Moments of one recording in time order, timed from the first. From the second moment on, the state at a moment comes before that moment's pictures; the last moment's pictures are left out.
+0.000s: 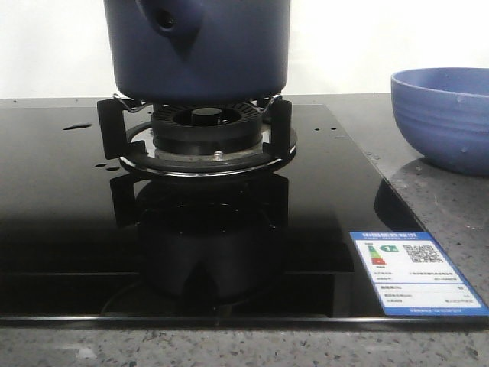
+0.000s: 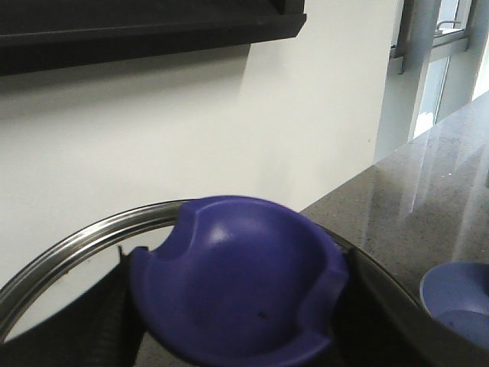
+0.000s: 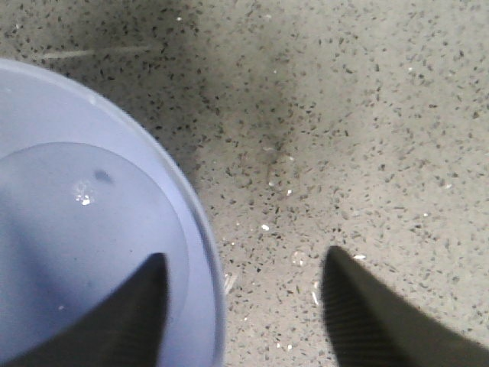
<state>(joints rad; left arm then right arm) -0.16 1.41 -1.26 -1.58 0.69 1.65 -0.10 1.44 -1.19 0.08 0.99 -0.04</state>
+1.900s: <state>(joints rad) -0.16 1.41 -1.26 -1.64 0.11 1.65 0.26 1.78 -2.09 0.25 1.14 -0.10</state>
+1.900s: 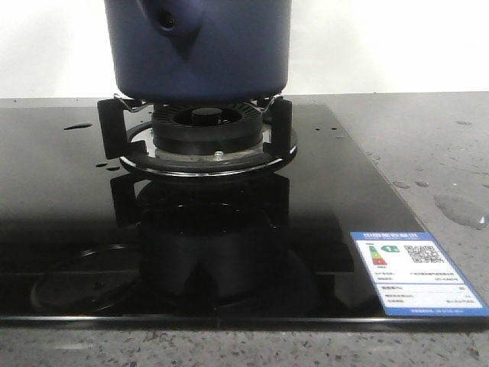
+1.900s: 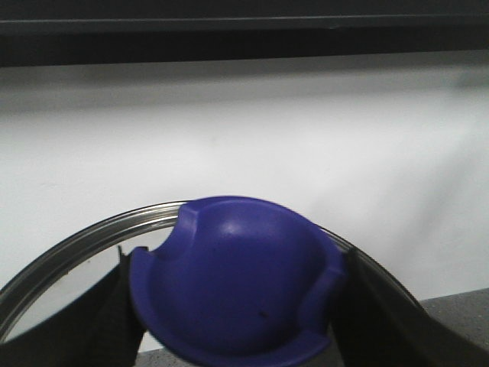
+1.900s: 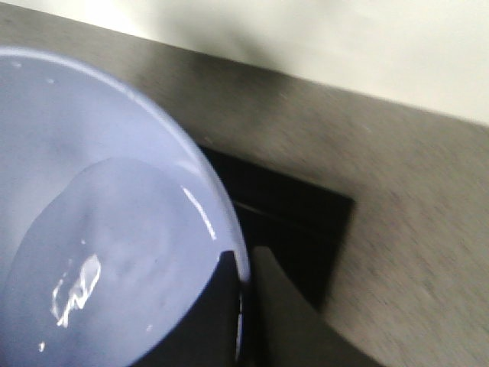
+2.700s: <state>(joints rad) -0.16 1.41 -1.26 -1.65 0.06 1.65 0.46 1.66 -1.50 0.23 0.01 -0.28</state>
